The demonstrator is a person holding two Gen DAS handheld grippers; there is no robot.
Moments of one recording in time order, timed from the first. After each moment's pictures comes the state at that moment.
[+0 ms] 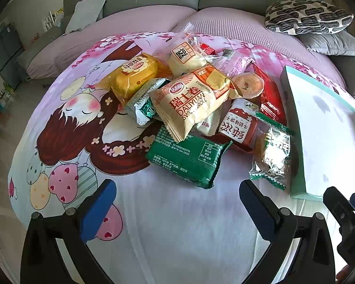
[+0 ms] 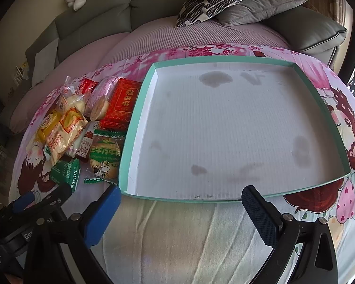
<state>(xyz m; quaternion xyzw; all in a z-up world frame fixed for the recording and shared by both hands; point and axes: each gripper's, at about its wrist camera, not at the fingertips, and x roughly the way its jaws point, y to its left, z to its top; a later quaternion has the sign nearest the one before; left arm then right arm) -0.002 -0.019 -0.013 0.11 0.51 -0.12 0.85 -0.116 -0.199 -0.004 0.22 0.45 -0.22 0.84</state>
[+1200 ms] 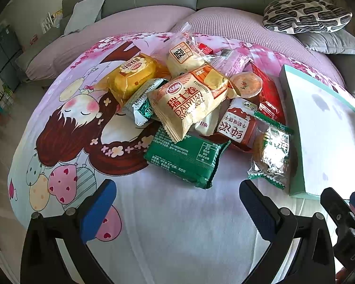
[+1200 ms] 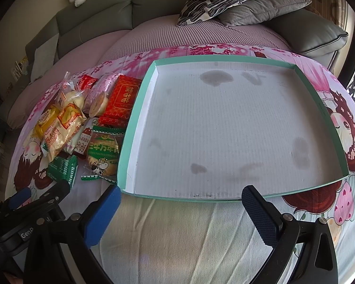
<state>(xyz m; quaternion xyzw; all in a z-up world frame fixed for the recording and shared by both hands) -0.004 -0.019 -0.013 0.11 0.51 -0.12 0.85 -0.115 -0.198 -0.004 0.21 0.46 -0.22 0.84</state>
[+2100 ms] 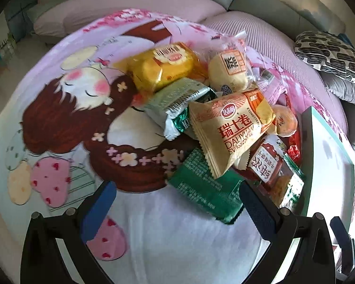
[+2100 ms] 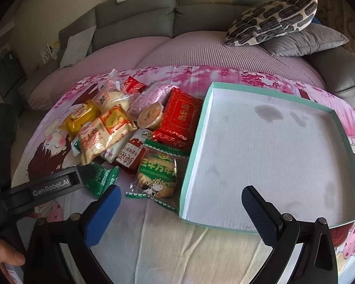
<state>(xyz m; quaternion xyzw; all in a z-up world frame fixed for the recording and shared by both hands) 0.053 0.016 -0.030 -0.02 0.56 -0.10 0.82 -0.070 -0.158 0.011 0.15 0.43 -0.15 0.88</state>
